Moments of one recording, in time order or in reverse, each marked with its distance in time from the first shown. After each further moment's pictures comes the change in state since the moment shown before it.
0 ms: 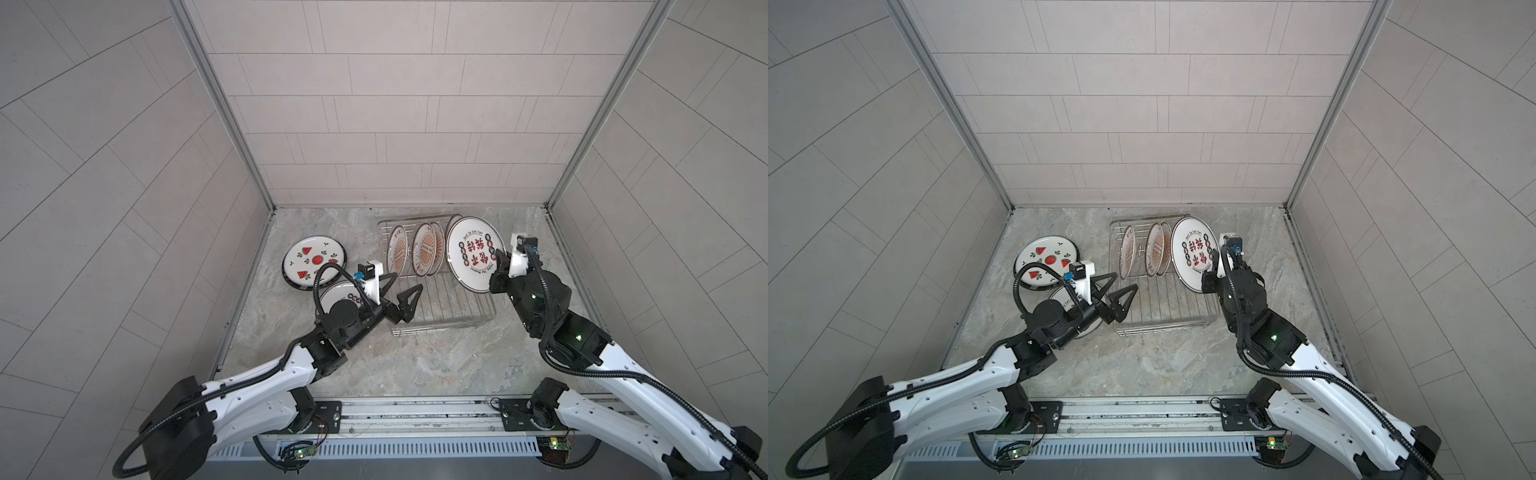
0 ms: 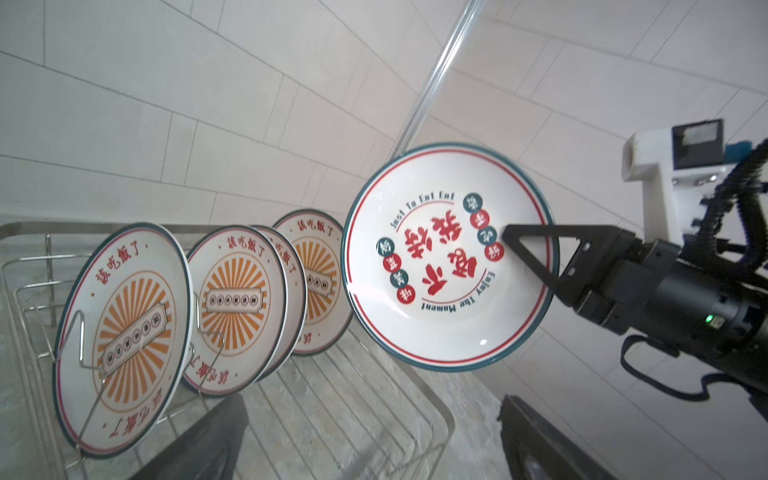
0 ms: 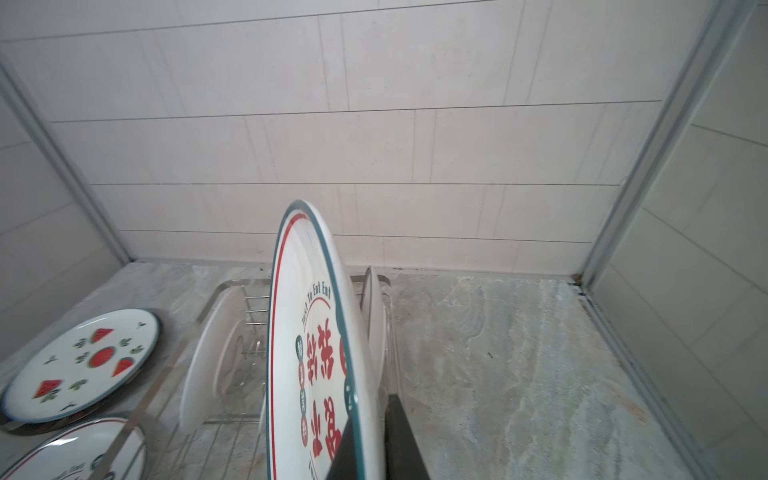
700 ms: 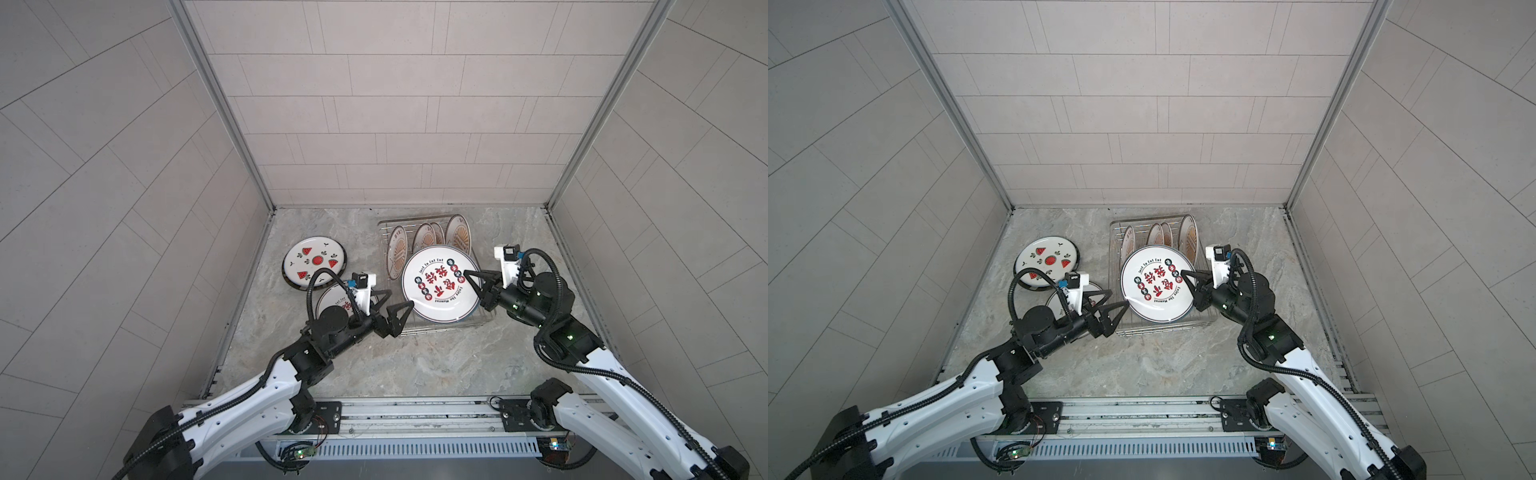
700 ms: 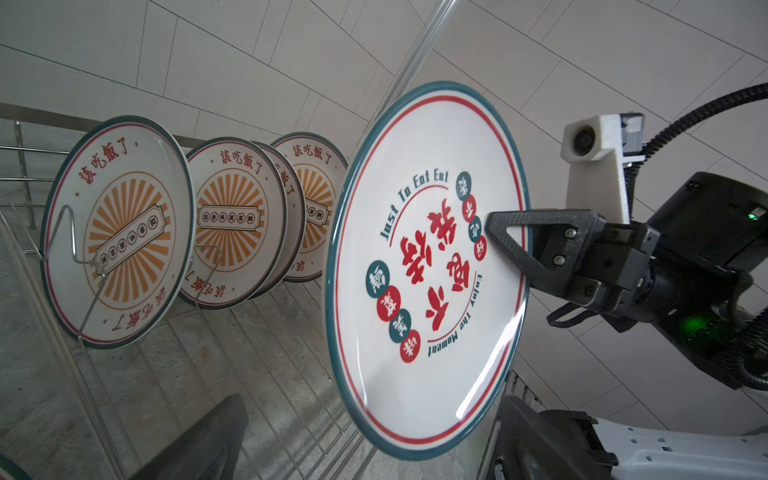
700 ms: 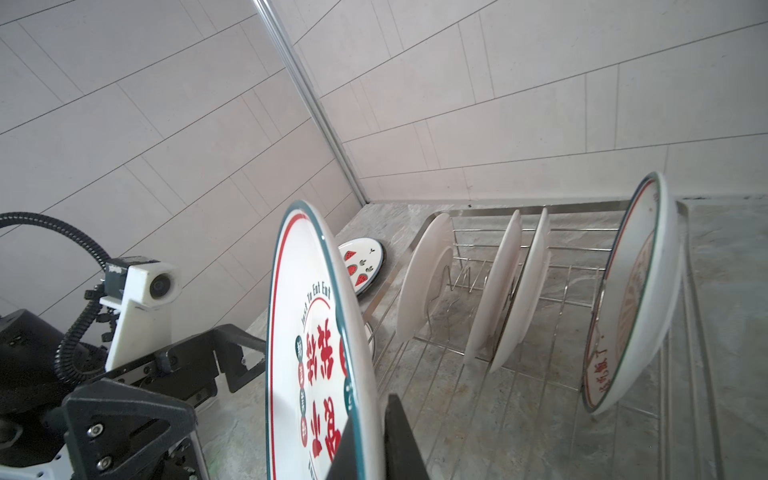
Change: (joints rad) left arm 0.060 -0.148 -0.077 -0.156 0.163 -0.102; right arm -0.256 0.005 -0.179 0.217 -0.901 0.237
